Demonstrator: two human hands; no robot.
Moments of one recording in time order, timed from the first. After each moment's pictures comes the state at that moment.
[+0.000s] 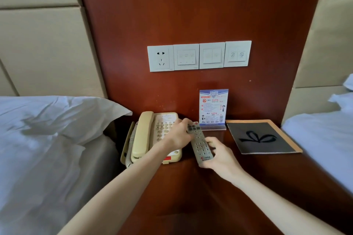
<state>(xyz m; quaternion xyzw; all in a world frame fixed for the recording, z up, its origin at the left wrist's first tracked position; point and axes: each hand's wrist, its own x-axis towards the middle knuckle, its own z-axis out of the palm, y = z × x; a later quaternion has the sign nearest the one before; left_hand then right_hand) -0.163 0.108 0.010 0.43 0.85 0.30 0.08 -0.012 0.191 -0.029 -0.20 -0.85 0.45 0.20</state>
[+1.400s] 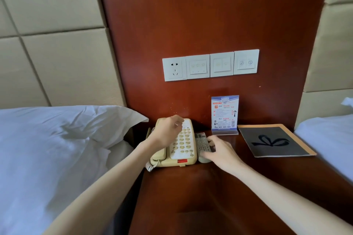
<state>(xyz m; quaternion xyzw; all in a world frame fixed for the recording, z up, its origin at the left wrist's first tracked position) -0.176 0.025 0.061 0.45 0.84 0.31 -0.04 -0.036 0.166 -0.003 -0.22 -0.88 0.37 0.18</state>
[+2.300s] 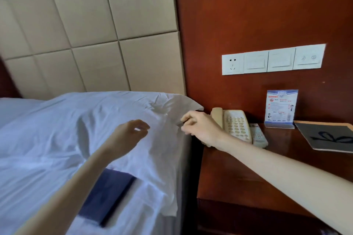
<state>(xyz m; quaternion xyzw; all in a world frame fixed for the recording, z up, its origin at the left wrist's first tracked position) -0.119 -0.277 0.103 0.24 0.91 0.32 -0.07 -0.061 -0.045 0.086 0.03 -0.87 0.47 0.17</state>
